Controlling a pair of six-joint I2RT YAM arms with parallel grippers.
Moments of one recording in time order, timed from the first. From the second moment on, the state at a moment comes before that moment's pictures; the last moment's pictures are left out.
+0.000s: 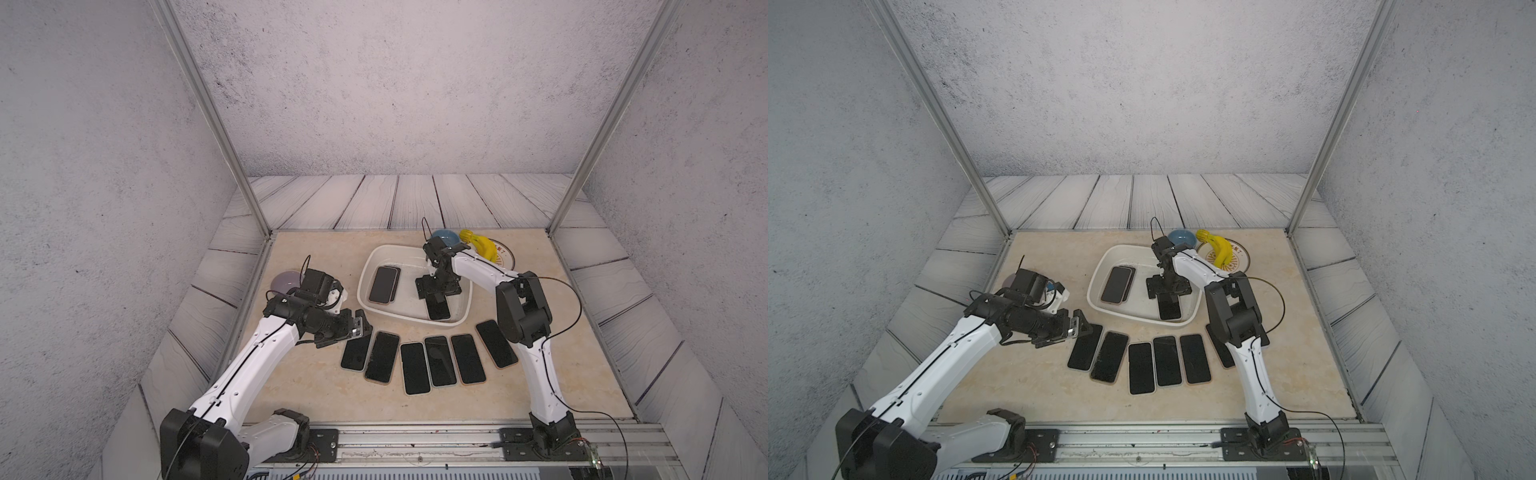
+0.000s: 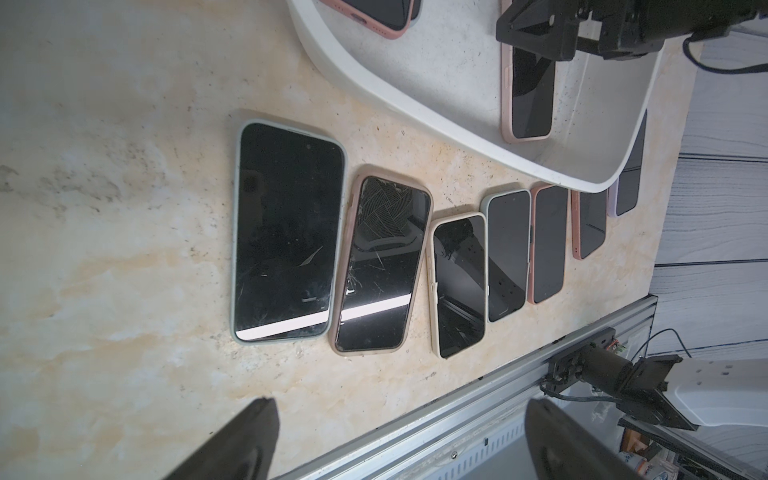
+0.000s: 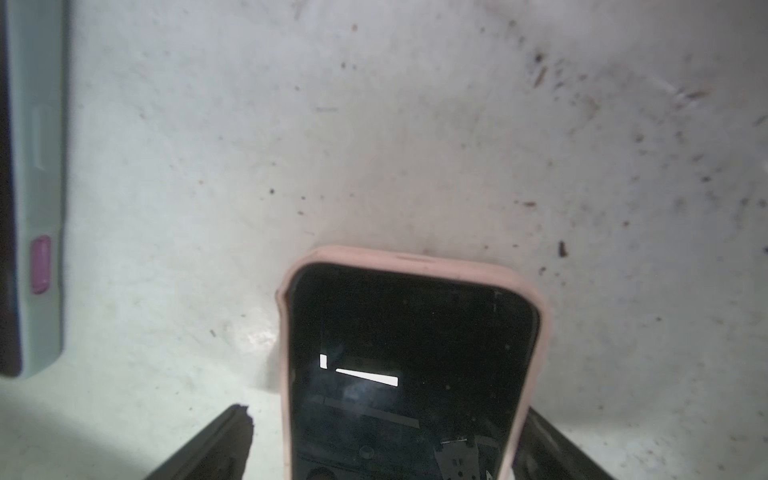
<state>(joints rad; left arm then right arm) -0.33 1.17 1.01 -1.02 0.42 -0.42 0.52 2.30 1.89 -0.96 -0.09 0.29</state>
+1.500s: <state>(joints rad) -0.33 1.05 0.95 -1.01 0.43 -0.48 0.59 2.41 2.07 -1.24 -0.01 0.15</state>
